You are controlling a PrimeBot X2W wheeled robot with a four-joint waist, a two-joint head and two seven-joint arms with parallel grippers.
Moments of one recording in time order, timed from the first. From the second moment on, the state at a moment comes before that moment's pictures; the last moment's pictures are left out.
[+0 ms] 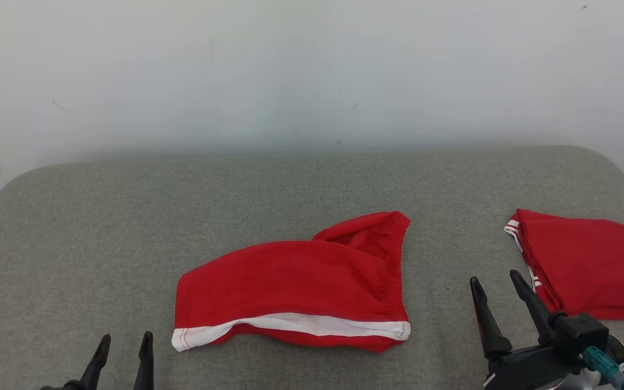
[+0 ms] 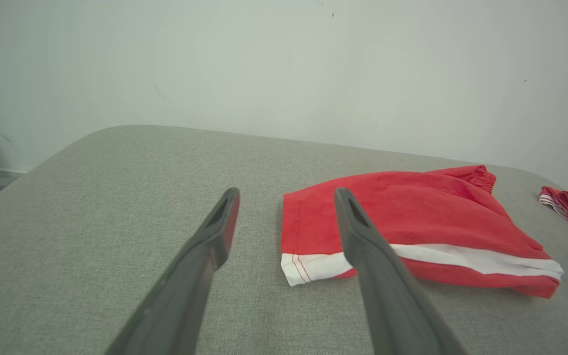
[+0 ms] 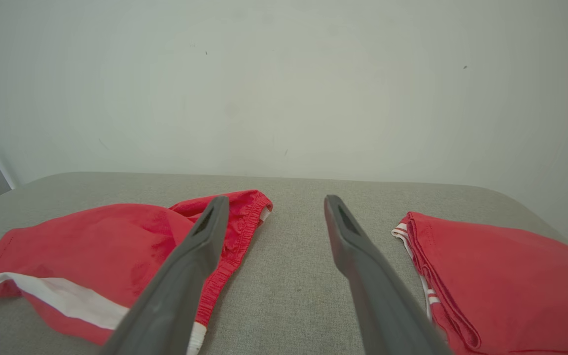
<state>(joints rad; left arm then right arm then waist) 0.09 0.20 -0.19 0.15 -0.30 0.01 -0.22 -0.01 -0.05 -0.02 0.20 0.14 0.13 -0.21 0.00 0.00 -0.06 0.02</state>
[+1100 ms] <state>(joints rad) -0.05 0.21 -0.25 0.16 -0.37 0.07 0.25 0.02 -0.05 0.02 0.03 0.19 0.13 0.51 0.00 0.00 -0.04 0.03</state>
